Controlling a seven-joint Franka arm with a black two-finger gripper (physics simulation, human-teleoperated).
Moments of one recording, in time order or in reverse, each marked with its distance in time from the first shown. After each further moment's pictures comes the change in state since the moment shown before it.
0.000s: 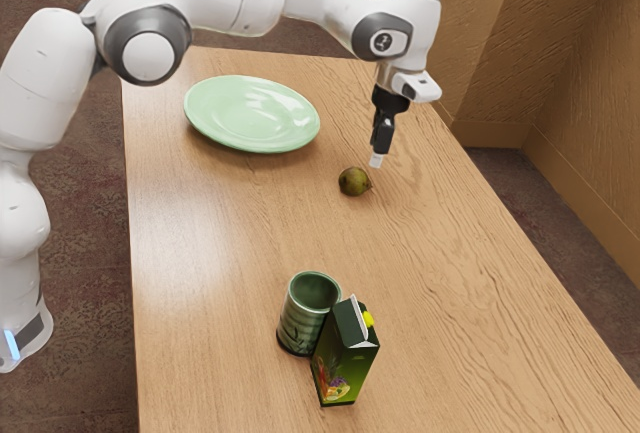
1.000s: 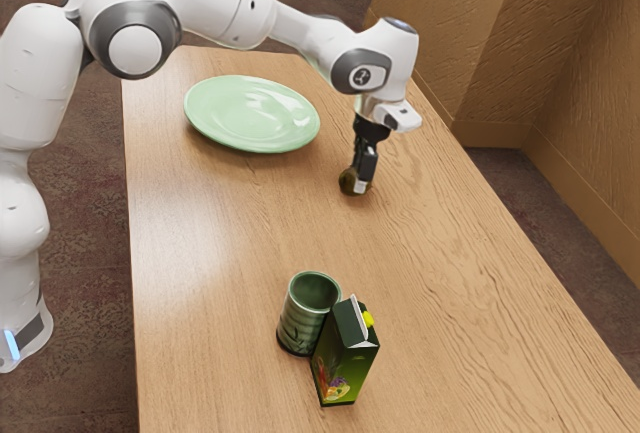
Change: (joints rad) arm -0.014 -0.064 0.037 -0.248 -0.011 0.211 -0.061
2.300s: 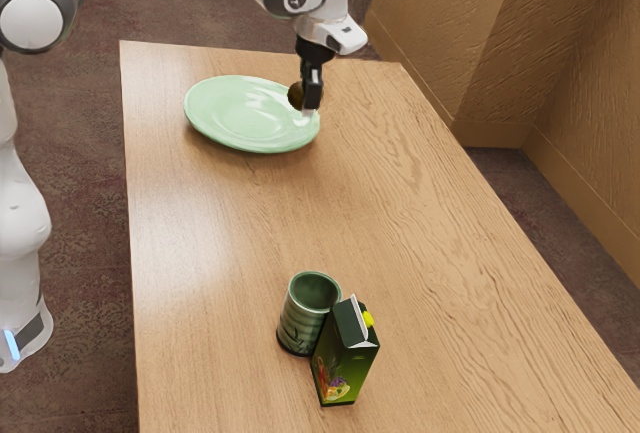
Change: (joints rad) arm 0.037 -0.474 0.145 -0.295 0.025 -0.056 0.032
